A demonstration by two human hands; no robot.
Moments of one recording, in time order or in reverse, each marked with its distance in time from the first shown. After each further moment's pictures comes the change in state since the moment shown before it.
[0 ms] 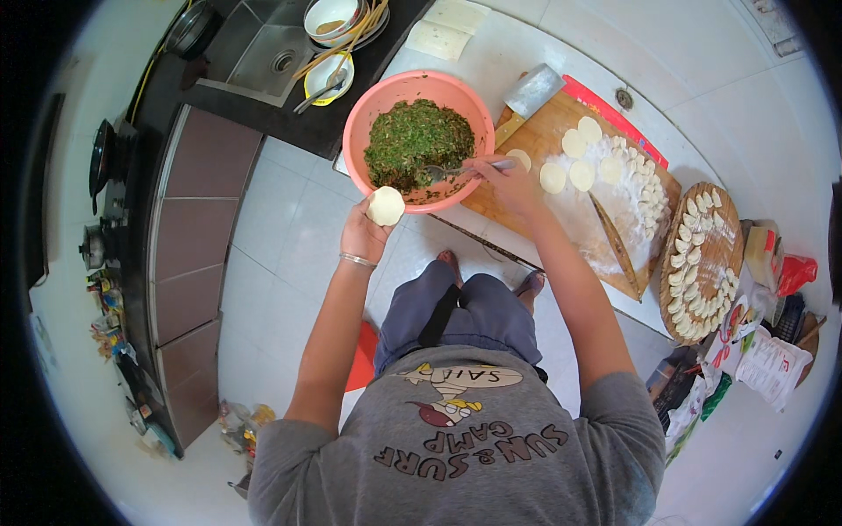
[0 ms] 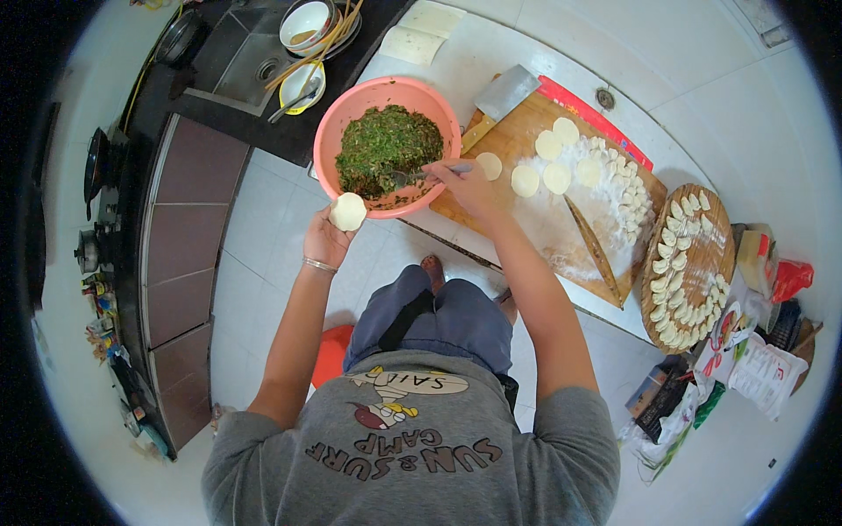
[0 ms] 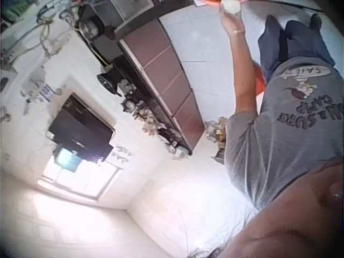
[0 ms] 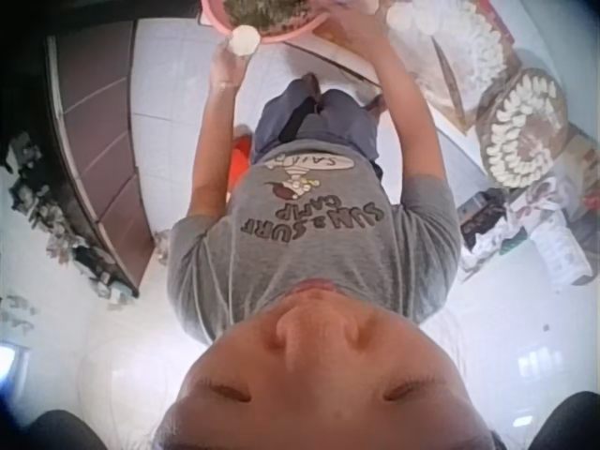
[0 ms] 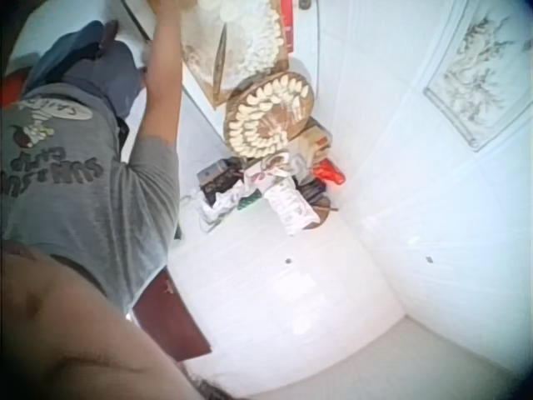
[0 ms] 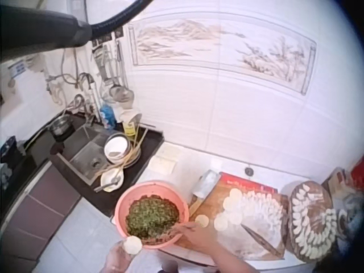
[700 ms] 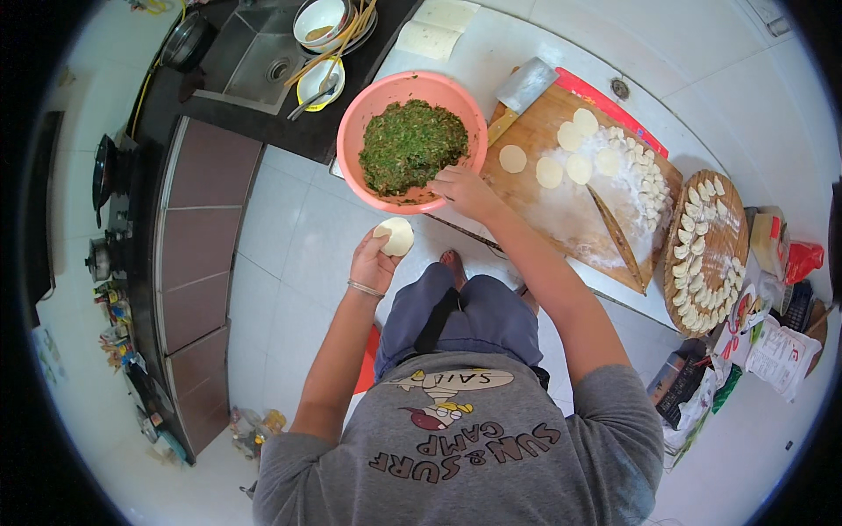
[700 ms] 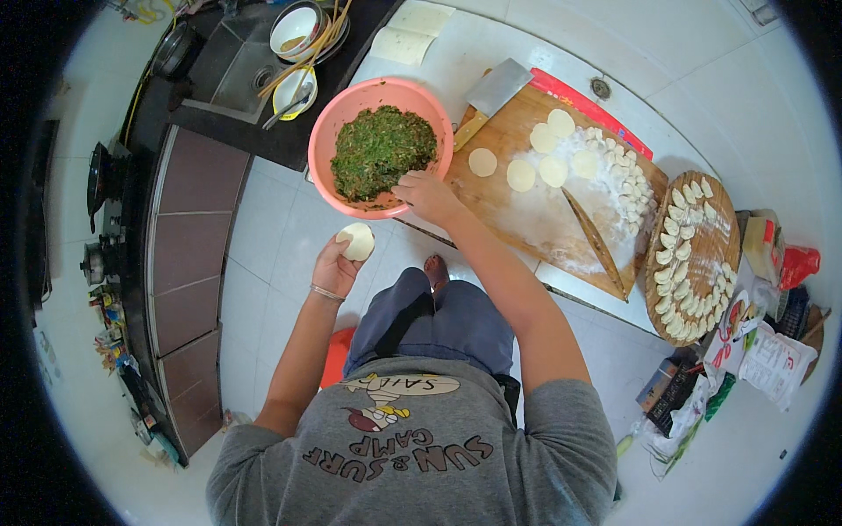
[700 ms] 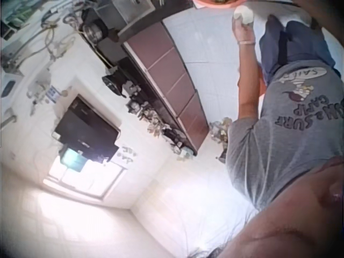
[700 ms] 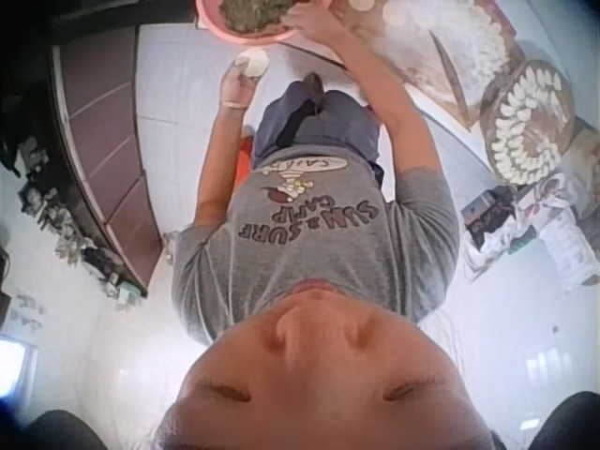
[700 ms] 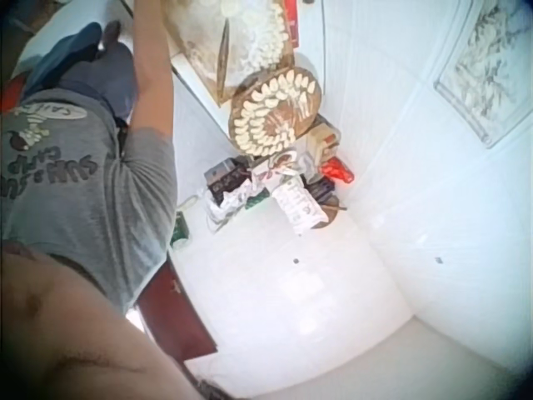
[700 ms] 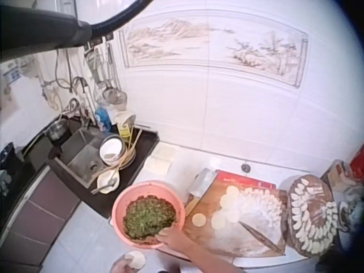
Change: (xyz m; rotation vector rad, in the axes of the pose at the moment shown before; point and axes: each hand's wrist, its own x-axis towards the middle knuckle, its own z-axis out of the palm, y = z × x) left_hand -0.044 -0.027 -0.007 0.088 -0.026 -0.078; right_hand 0.018 0.053 0.031 -0.887 -0.200 -0.733
